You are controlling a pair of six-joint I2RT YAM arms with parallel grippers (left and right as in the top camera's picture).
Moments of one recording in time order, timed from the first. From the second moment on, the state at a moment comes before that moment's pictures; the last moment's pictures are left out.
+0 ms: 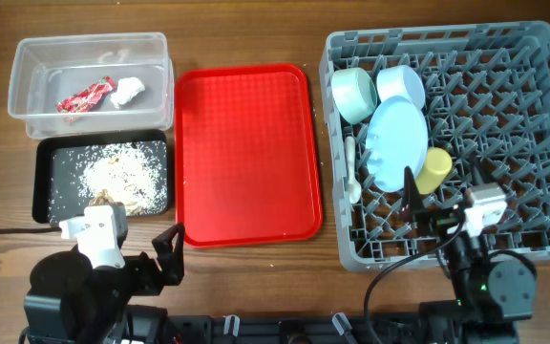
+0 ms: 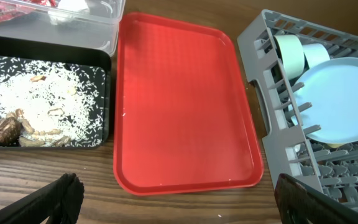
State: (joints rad) left arm -0.14 0.43 0.97 -1.18 0.12 -0.33; right arm 0.07 0.16 0.31 -0.09 -0.10 -0.05
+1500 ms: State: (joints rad) left arm 0.03 0.01 0.05 -0.03 0.11 -0.32; right arm 0.07 0.01 0.01 0.00 -0.08 -0.06
